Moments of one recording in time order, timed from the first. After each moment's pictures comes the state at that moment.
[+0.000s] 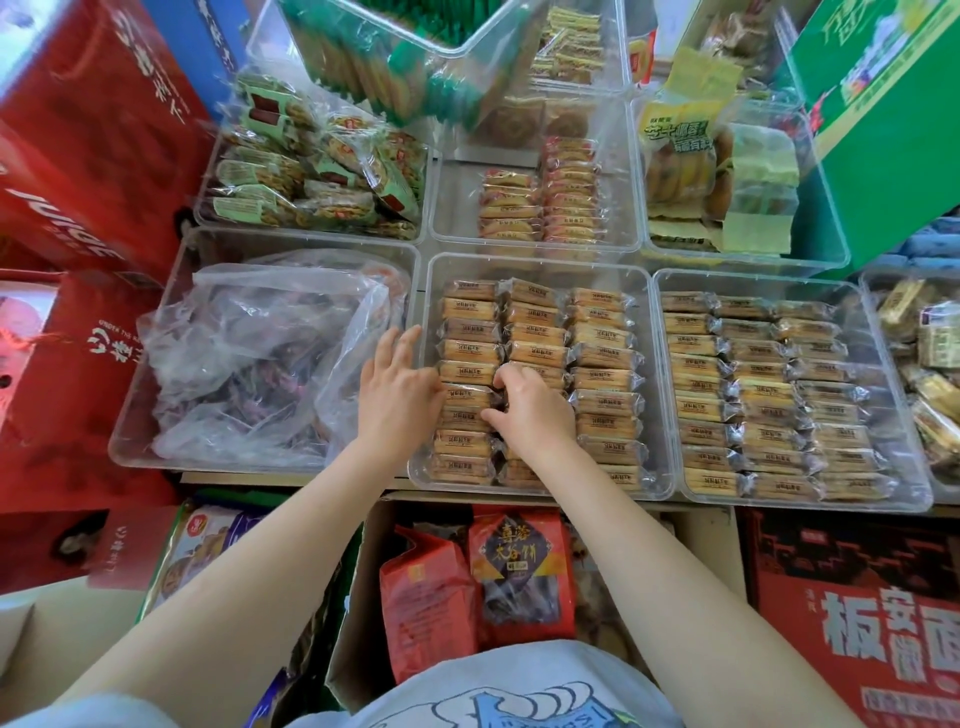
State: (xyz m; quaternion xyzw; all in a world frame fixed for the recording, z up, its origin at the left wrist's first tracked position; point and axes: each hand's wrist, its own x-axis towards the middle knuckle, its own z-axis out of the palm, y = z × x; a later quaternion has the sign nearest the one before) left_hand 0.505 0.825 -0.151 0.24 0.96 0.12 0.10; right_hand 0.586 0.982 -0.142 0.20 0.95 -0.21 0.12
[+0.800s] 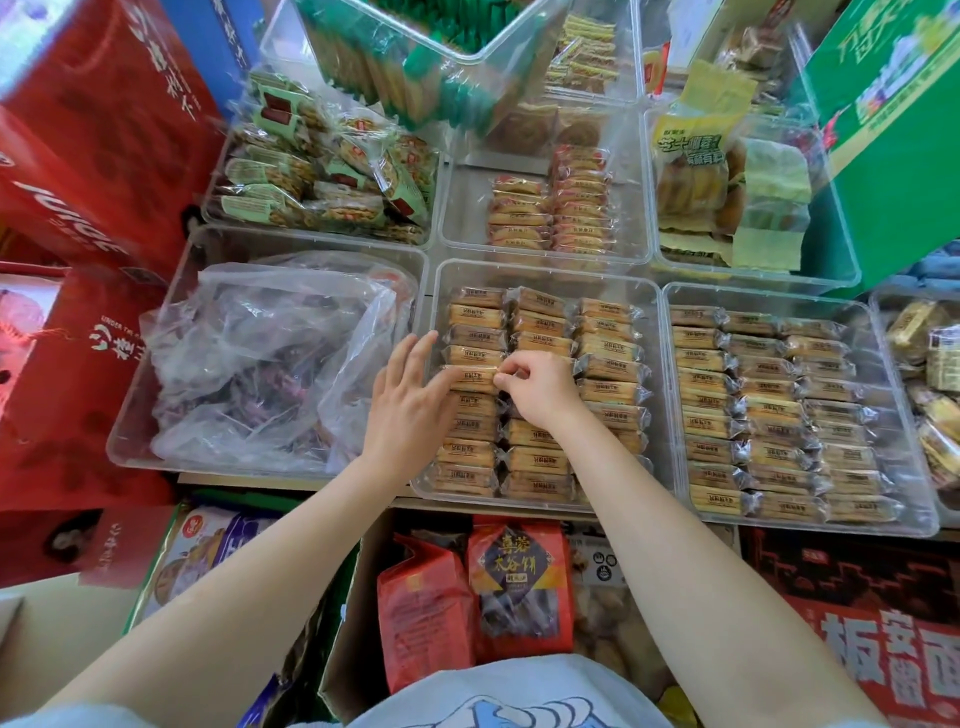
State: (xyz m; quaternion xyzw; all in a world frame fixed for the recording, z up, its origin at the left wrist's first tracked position) left_hand 0.513 0.819 -0.169 0.30 0.94 0.19 0.03; right_hand 0.548 1.007 -0.137 0.26 0.88 -0.39 0.12
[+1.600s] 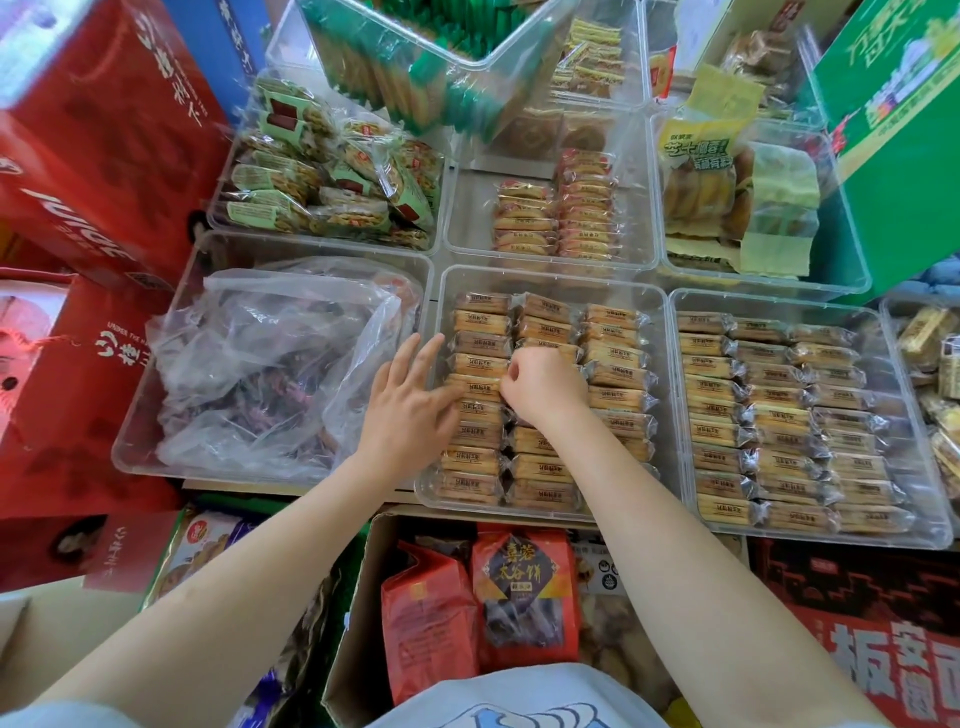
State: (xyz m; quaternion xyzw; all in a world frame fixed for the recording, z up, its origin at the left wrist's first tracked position) left_hand 0.503 0.814 -0.165 0.32 0.93 0.18 0.05; right_hand 0.532 1.002 -0.132 0.22 0.95 -0.17 0.14
